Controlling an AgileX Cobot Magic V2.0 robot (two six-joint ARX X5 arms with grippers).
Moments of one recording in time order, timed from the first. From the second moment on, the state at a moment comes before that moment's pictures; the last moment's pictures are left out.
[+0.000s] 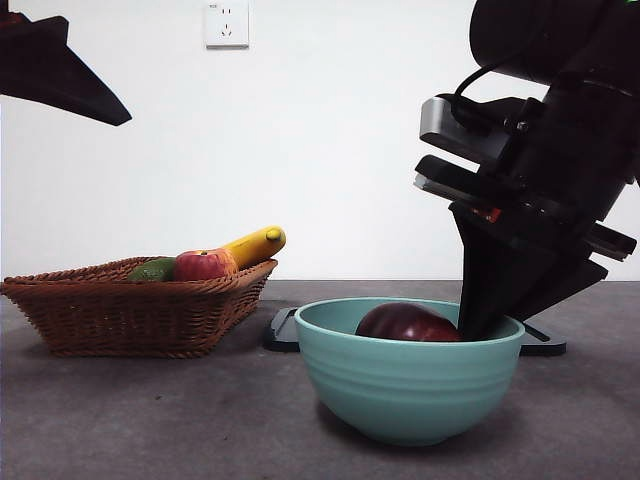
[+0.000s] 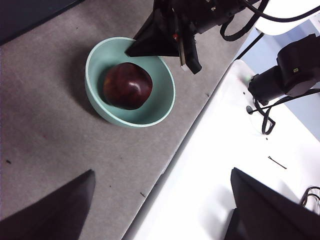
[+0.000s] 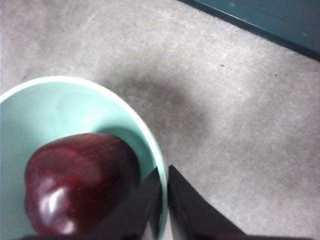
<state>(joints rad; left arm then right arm) -0.53 1.04 0.95 -0.85 0.66 0.06 0.61 1.37 0.74 -0.41 -0.18 0.27</state>
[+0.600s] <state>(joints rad) -0.53 1.04 0.95 -0.85 0.66 0.06 0.45 1.48 1.08 -0.52 -0.18 0.26</state>
